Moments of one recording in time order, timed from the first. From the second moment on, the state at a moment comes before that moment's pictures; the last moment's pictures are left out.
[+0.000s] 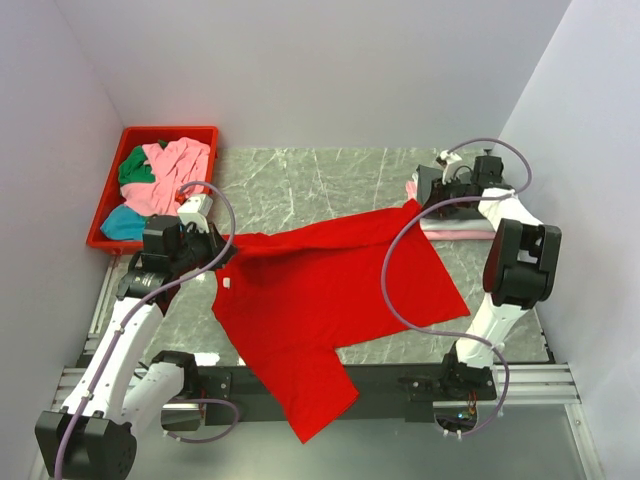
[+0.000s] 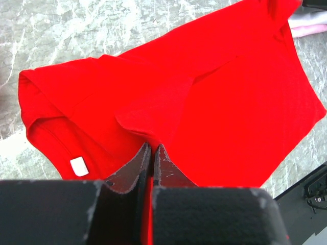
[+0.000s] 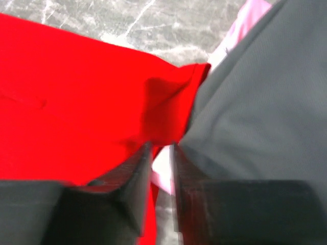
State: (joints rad) left arm -0.12 0.85 0.72 -0.39 0.40 -0.26; right arm -0.20 1.87 1.33 -0.41 -0.70 -0.43
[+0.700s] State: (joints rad) left arm -0.12 0.85 0.72 -0.39 0.43 -0.26; right arm -0.27 1.74 1.24 -0.44 -0.78 -0.49
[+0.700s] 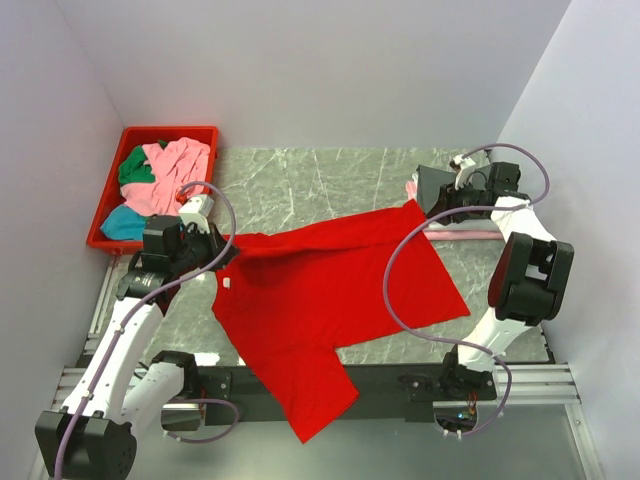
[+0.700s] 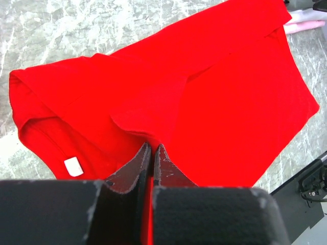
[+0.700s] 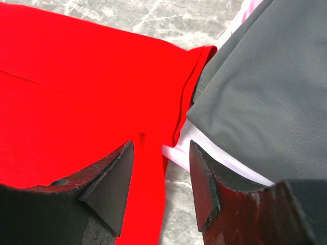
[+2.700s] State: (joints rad) left arm -0.25 1.58 0.92 -0.49 0.22 -0.27; right arm -0.29 1.60 1.14 -0.64 -0.96 -0.57
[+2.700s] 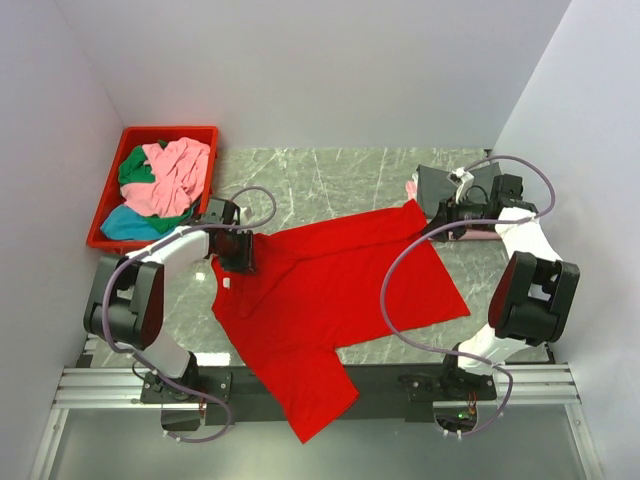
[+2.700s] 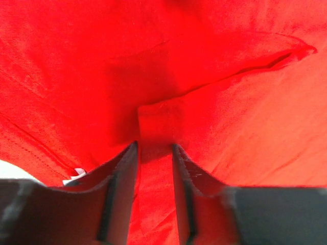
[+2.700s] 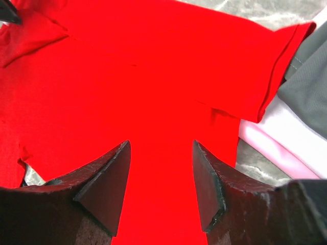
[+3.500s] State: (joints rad) left arm -0.32 1.46 0.93 -0.55 0.43 -0.25; right arm -0.29 1.47 1.07 -0.70 -1.01 -0.59
